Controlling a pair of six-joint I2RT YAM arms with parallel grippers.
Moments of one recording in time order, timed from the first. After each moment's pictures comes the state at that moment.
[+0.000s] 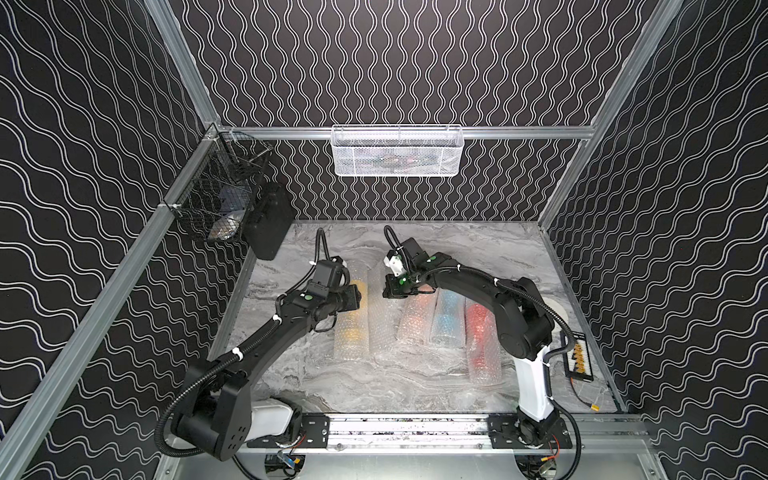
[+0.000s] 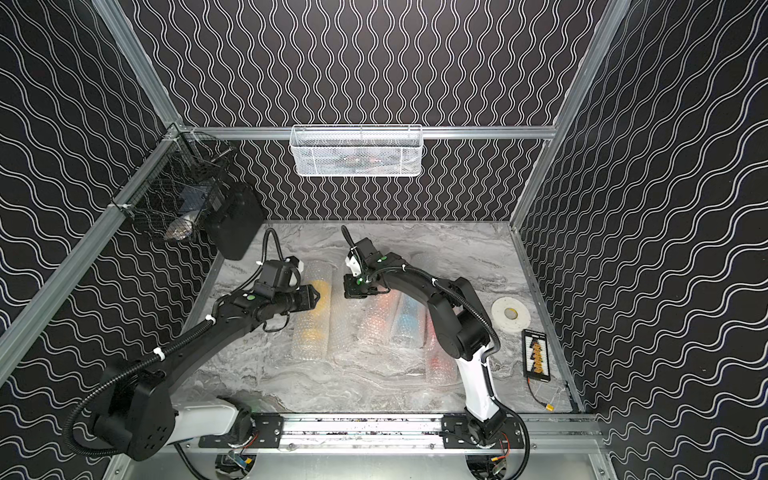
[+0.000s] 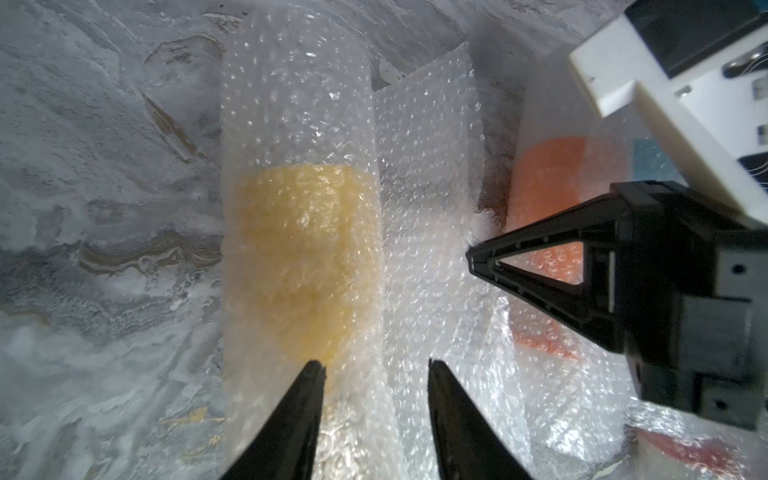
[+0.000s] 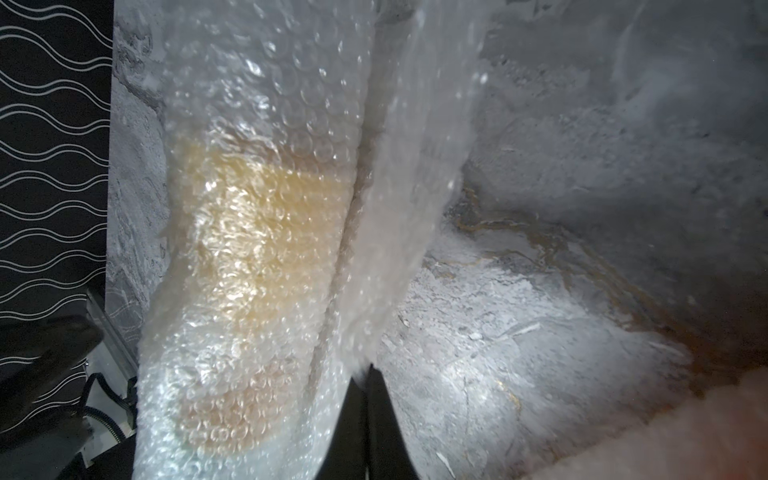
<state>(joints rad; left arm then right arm) -0.33 1.32 0.88 -0.44 0.07 -0.47 0.69 2.09 1.64 -0.58 -0.35 0.45</state>
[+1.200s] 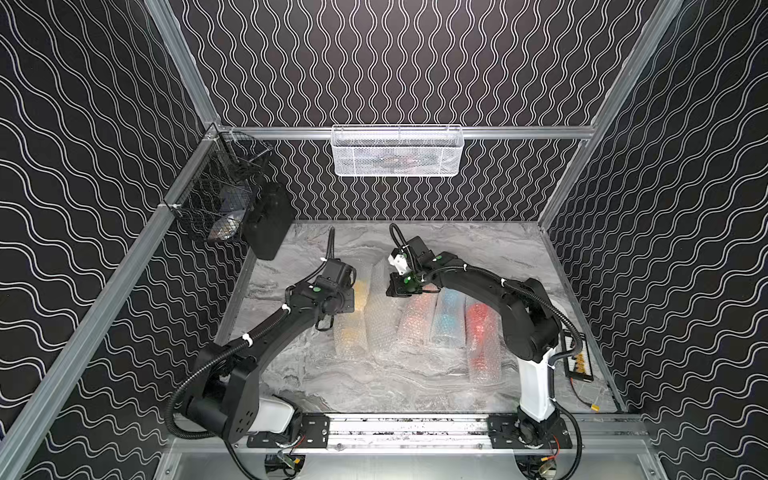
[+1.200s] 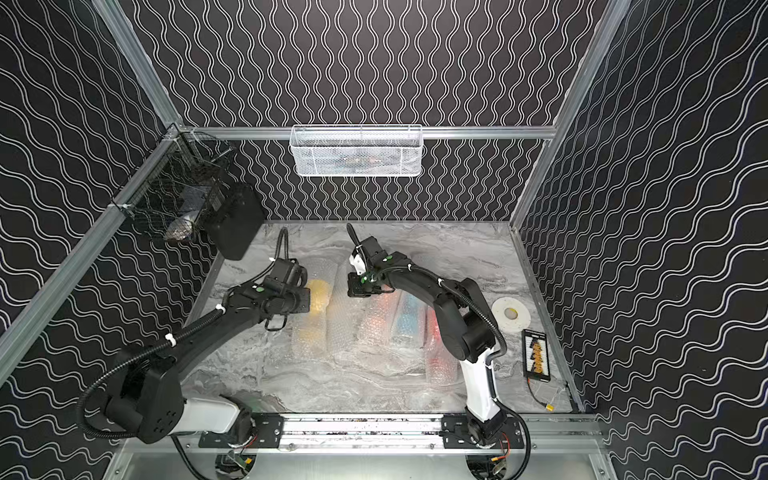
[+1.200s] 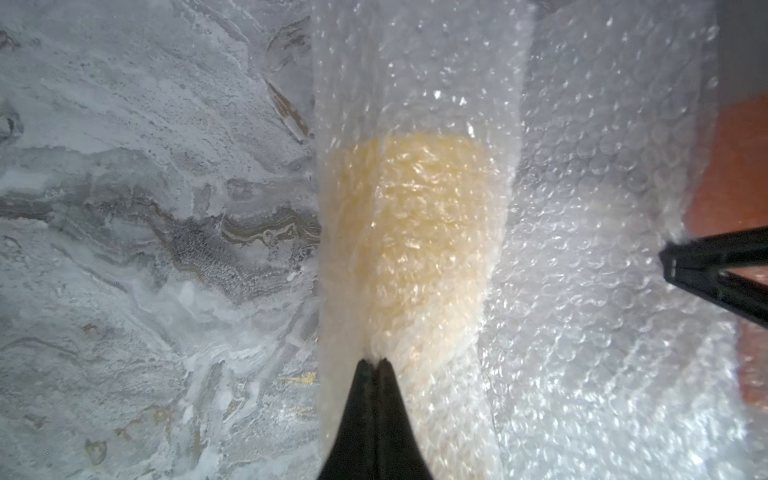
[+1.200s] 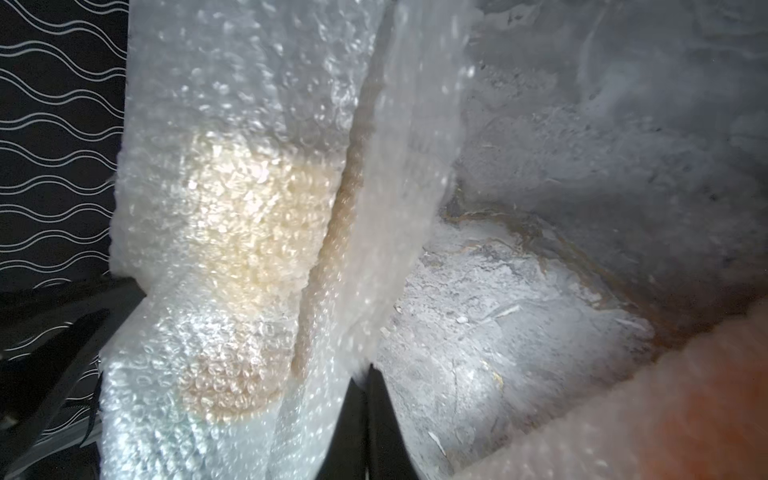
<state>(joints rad) -0.31 1.38 0.94 -0.59 -0.14 -0.42 0.65 2.05 1.60 -0.58 -0.37 0.45</state>
